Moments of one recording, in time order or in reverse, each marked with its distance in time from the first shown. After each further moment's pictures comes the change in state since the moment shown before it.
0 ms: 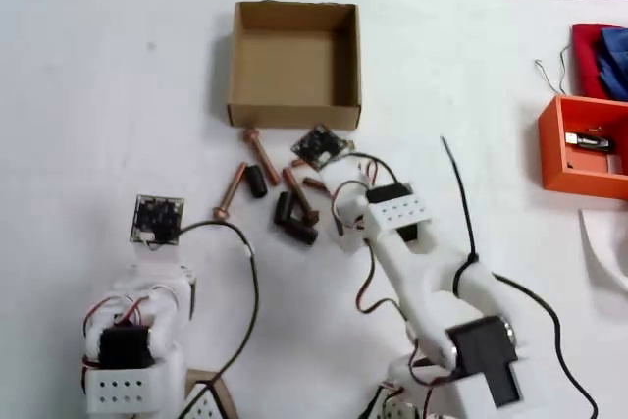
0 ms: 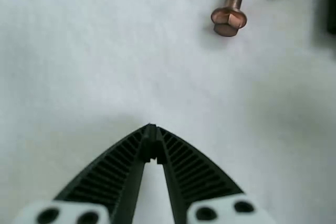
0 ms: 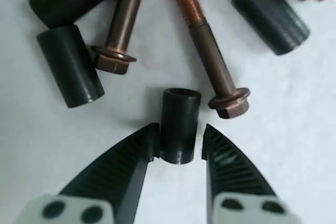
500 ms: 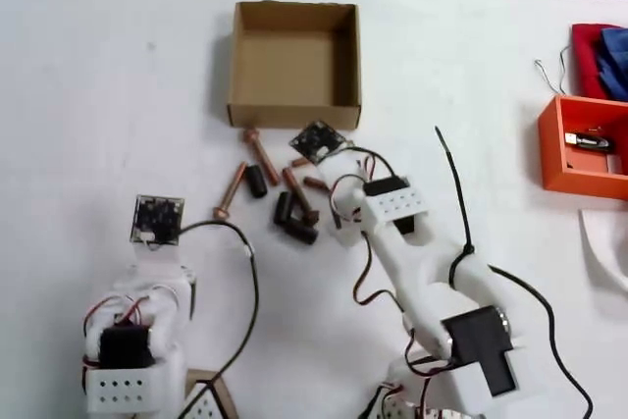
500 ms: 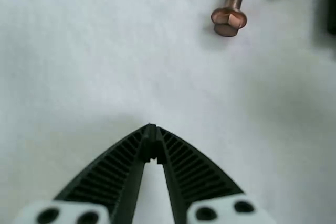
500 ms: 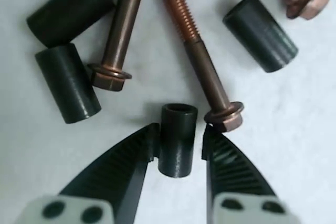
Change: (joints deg) left arm 0.0 0.0 0.0 0.0 0.0; right arm -0.4 1.9 -3.1 0.0 0.0
